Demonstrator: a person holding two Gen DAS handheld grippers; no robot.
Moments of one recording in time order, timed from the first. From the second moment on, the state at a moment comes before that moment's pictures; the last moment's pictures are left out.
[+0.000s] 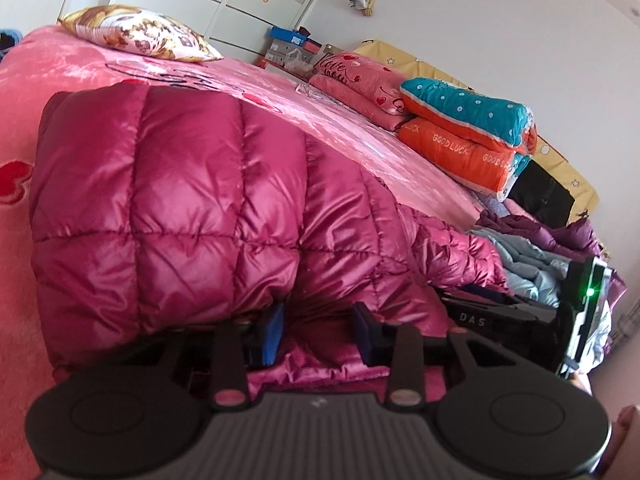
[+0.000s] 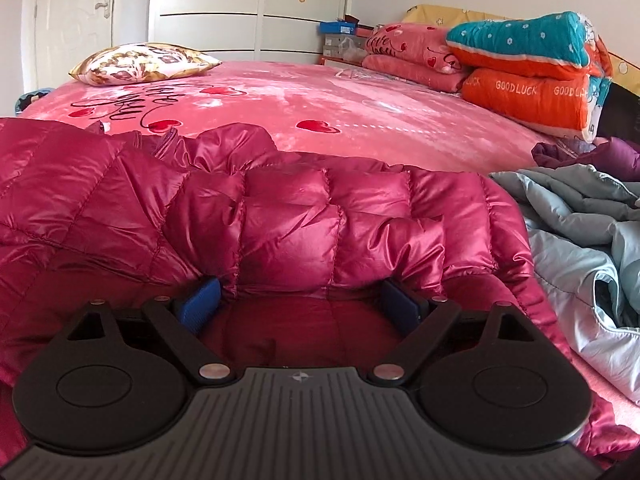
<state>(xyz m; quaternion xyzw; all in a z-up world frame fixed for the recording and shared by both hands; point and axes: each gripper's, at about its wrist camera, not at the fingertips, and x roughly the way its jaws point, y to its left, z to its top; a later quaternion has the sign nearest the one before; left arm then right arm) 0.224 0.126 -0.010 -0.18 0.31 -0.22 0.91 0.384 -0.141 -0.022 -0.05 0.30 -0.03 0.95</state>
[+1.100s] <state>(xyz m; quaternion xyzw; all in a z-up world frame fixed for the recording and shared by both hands) 0.031 0.051 0.020 -0.01 0.38 -0.25 0.89 0.109 -0.211 0.009 0.00 0.39 -0.03 0.92</state>
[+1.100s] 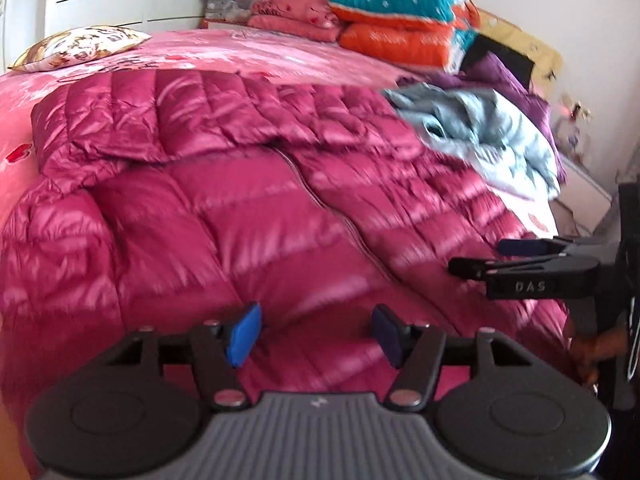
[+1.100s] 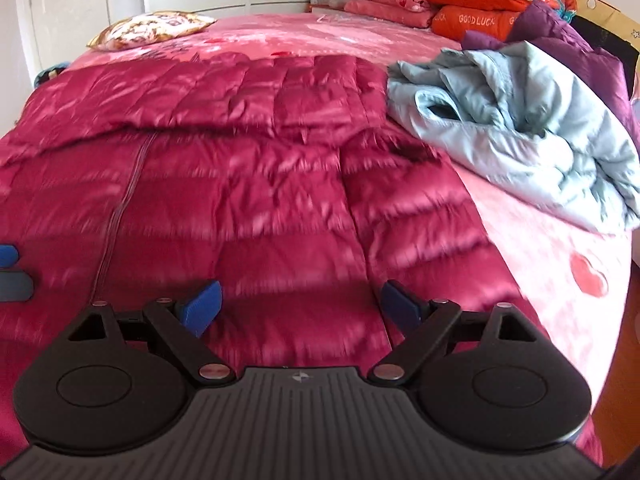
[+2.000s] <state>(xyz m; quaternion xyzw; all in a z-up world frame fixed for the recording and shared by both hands) -0.104 0.084 0.050 -0.02 0.42 -0.28 0.86 -0.050 -0.244 0.030 0.05 0.46 0.06 0.89</state>
